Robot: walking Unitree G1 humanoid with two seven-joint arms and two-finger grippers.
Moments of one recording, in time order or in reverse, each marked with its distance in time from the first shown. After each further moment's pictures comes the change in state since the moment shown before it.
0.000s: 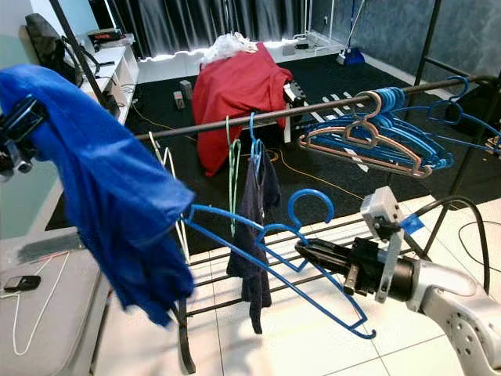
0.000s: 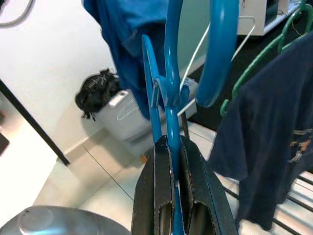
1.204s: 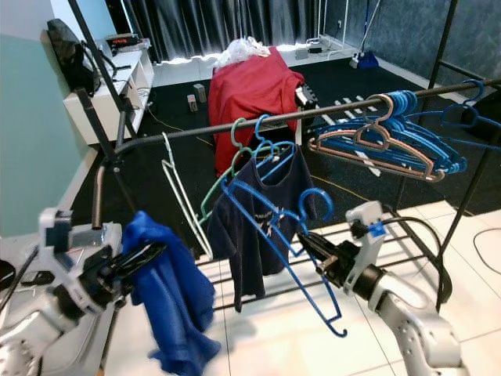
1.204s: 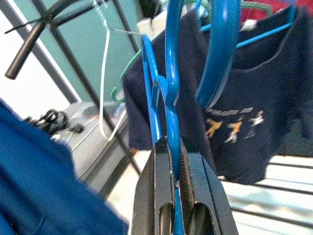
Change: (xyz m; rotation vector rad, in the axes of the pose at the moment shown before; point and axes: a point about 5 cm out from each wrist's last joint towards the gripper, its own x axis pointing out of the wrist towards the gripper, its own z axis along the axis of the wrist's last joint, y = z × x) left arm -0.075 -0.132 -0.120 -0.572 0.336 -0.066; right arm 0.029 -0.038 -0.051 0.118 -0.122 -0.445
